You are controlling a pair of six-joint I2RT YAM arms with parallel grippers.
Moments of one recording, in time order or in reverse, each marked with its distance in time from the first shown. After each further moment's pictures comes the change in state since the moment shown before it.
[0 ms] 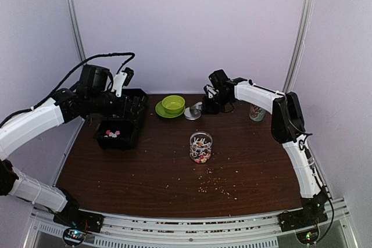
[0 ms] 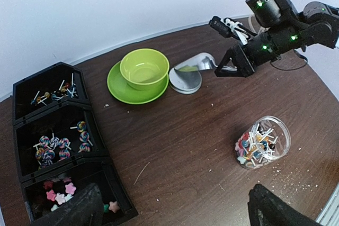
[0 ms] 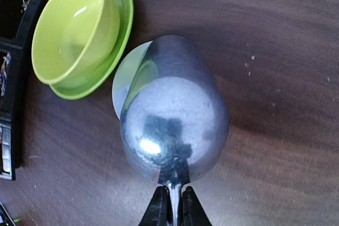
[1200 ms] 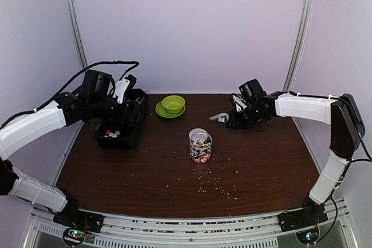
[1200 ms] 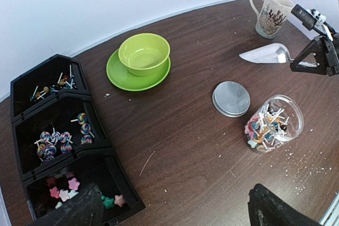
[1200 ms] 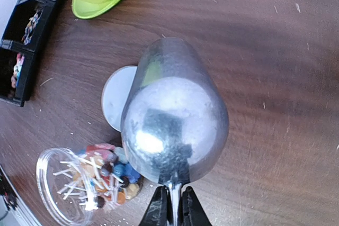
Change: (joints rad) left arm 0.000 0.004 -0.040 -0.010 0.007 0.071; right arm 0.002 -0.729 -0.943 0.266 0.021 -0.044
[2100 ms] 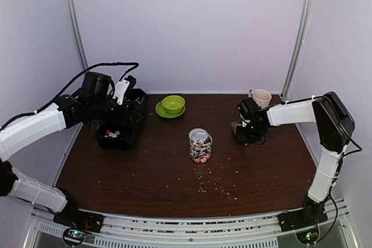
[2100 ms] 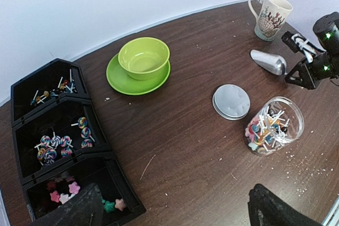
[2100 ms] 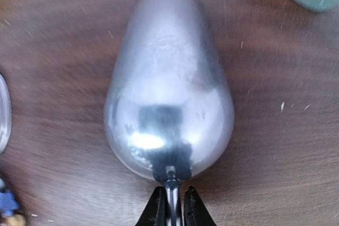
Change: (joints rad) left arm 0.002 -0.011 -0.039 0.047 0.005 0.010; right arm -0.029 0.104 -0.143 0.059 0.343 0.089
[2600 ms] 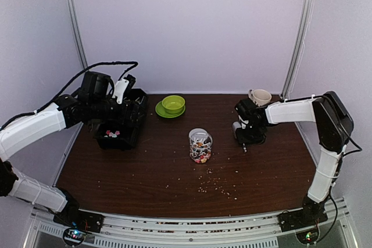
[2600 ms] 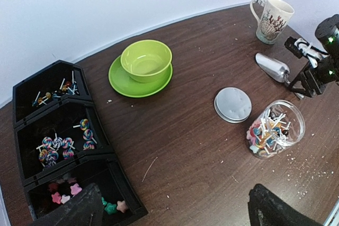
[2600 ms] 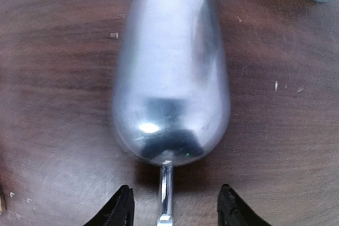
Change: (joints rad) left arm 0.007 0.000 0.000 0.011 0.001 0.000; right arm 0.021 0.019 0.041 -0.141 0.034 -0.055
